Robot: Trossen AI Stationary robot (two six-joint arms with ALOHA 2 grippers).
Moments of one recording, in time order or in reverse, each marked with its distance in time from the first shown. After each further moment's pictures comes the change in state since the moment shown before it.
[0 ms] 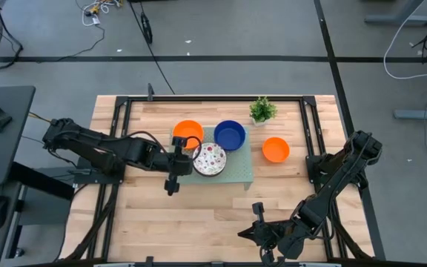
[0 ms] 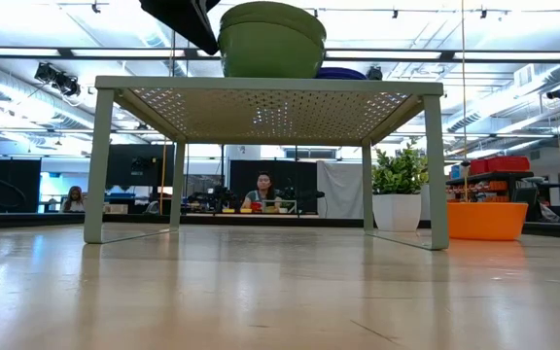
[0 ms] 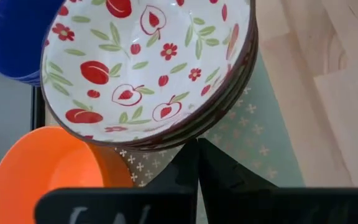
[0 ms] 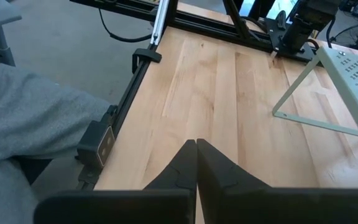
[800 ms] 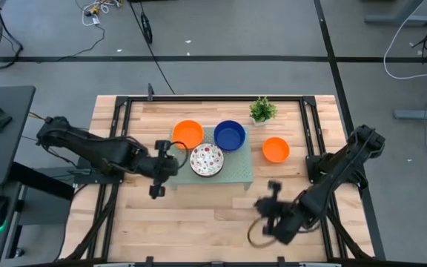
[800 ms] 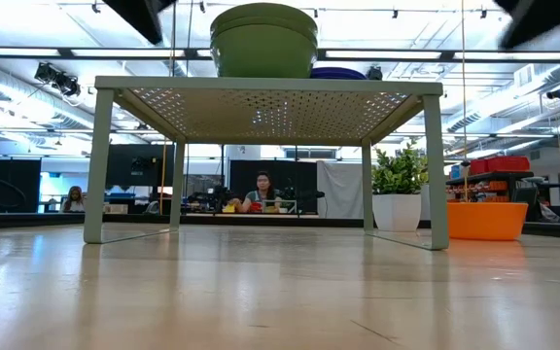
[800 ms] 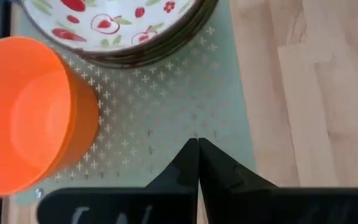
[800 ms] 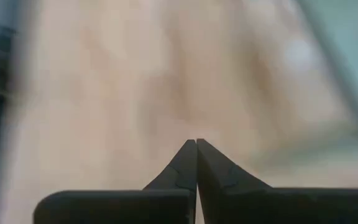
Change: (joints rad) left arm -0.092 -0.088 0.001 -0.224 0.034 -0.257; right arm -0.061 -0.072 0.000 -0.600 -0.022 0.533
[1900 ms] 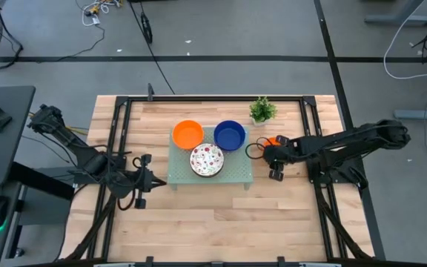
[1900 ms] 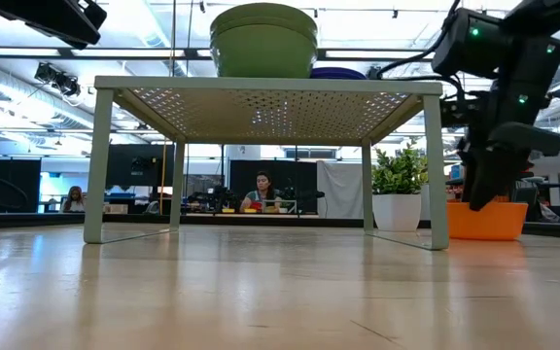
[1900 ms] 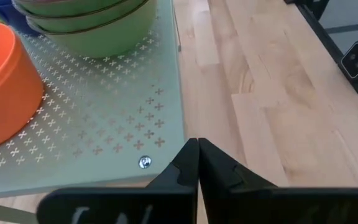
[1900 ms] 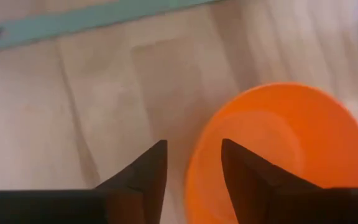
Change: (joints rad) left arm -0.321 -0.407 -0.579 0.543 -0.245 -0.183; right arm -0.770 -0.407 -0.580 0.083 -0.400 -0.549
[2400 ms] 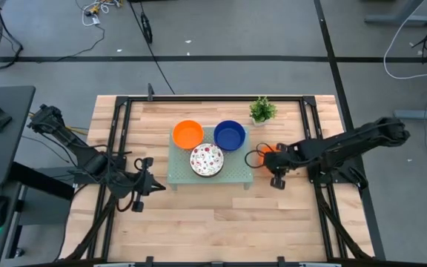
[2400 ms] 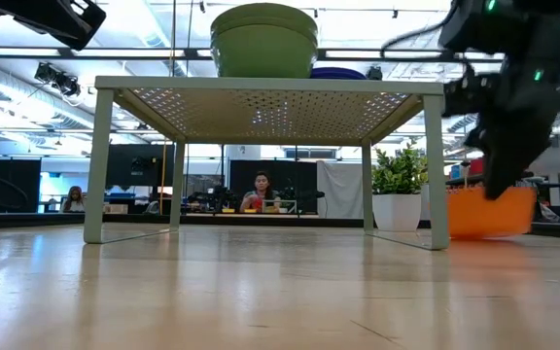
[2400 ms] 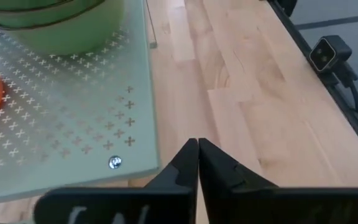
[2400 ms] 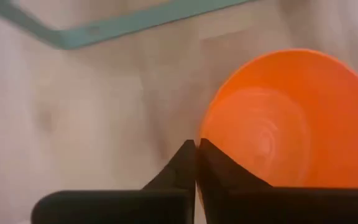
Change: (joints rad) left arm 0.001 0.002 0.000 0.014 0.099 0.009; right arm 0.120 -0.004 0.065 -0.077 -0.122 0.152
